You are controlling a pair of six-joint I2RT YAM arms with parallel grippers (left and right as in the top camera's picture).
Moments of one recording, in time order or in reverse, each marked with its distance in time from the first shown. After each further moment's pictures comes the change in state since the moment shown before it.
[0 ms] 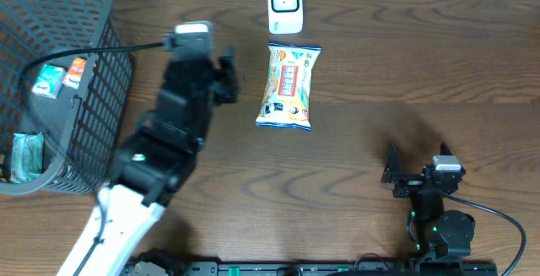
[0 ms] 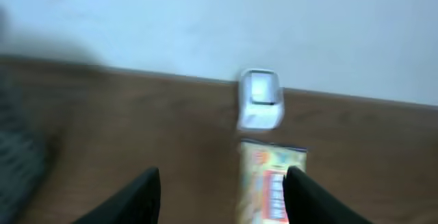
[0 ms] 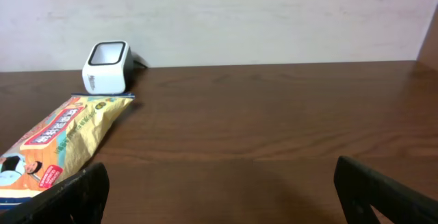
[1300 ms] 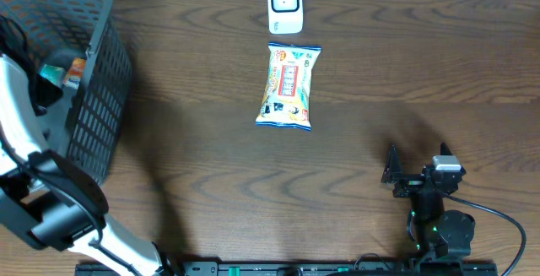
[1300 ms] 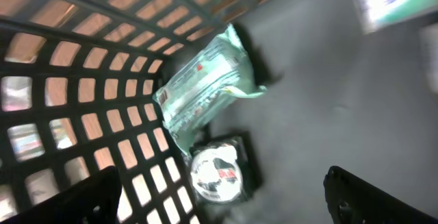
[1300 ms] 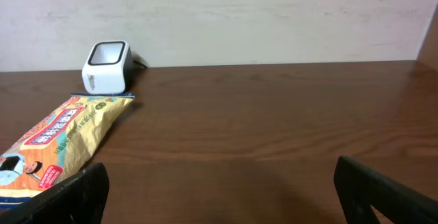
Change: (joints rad) left arm 0.994 0.782 0.592 -0.783 -0.130 -0.043; right arm 0.000 0.000 0.000 0.000 0.000 0.000
